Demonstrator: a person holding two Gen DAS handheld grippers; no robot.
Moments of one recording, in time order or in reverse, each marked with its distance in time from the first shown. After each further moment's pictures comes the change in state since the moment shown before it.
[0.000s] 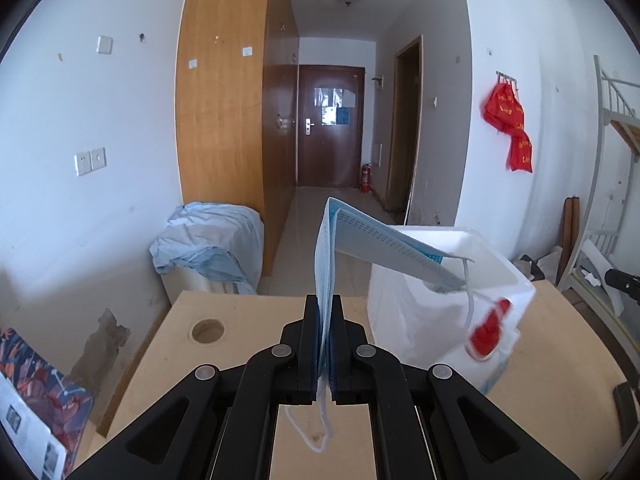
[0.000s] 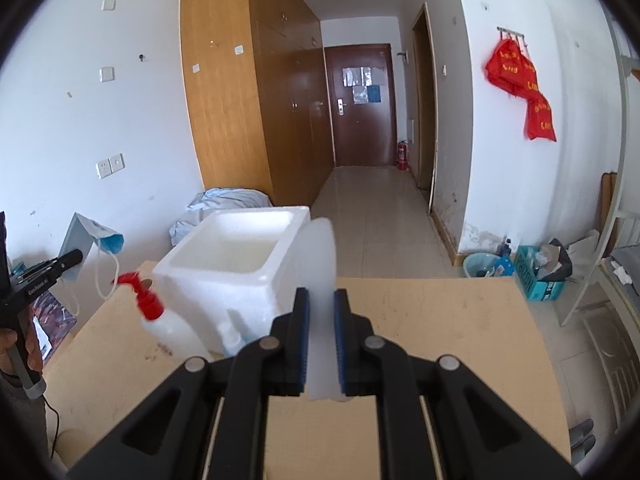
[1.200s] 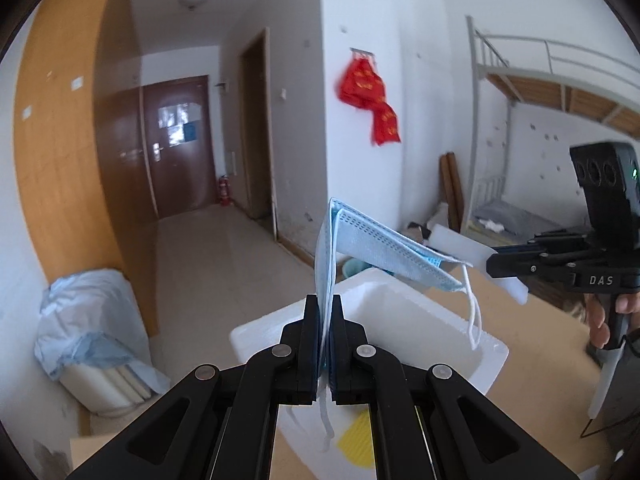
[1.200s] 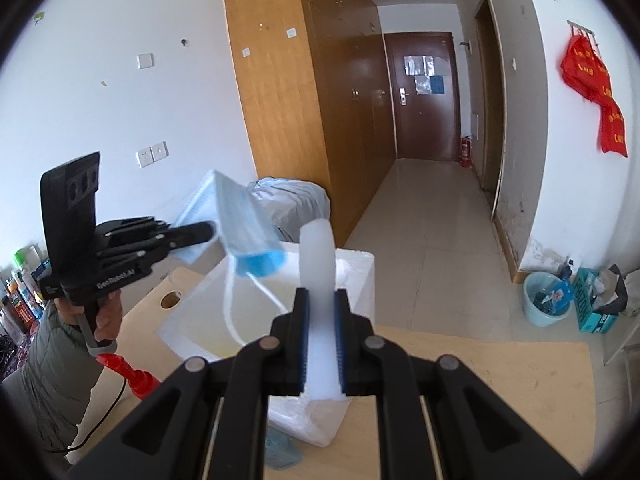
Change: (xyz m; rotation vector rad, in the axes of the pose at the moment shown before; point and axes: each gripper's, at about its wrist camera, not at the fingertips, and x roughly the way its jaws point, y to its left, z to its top) left arm 0.130 -0.080 0.078 0.324 -0.004 -0.517; right arm 0.088 0.015 0.060 -0.073 0.052 0.224
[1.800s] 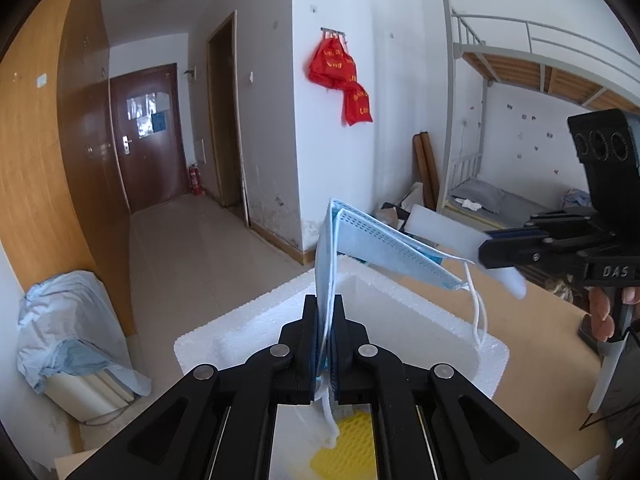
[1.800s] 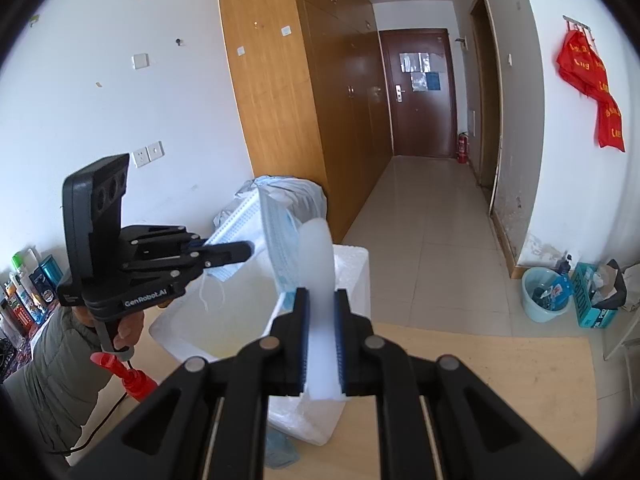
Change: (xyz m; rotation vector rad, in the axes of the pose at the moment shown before) left arm 0.040 -0.007 -0.004 0.028 0.062 -0.085; right arm 0.006 -0.002 0.003 0.009 0.008 -0.010
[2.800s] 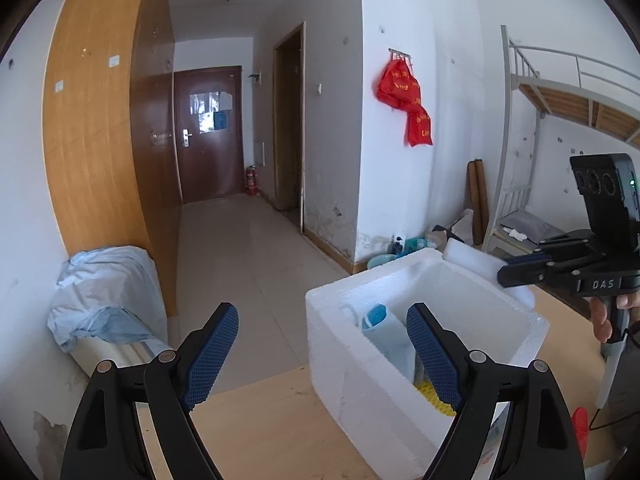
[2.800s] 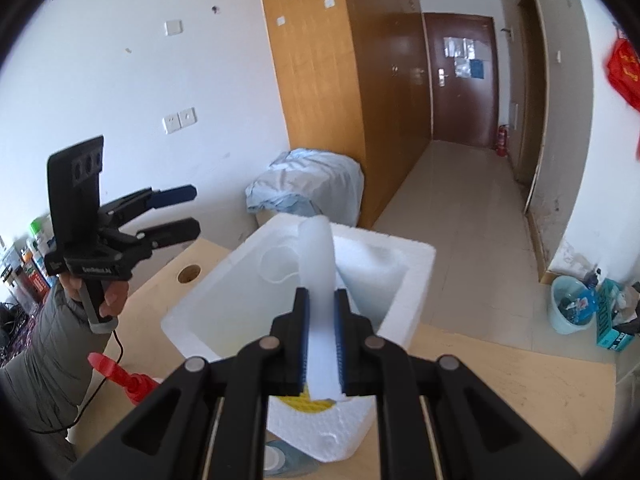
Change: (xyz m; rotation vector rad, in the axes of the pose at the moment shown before) left arm -0.063 0.057 -0.037 -0.131 -0.063 0.174; right arm 0.050 0.018 0.005 -0.090 0.104 0.123
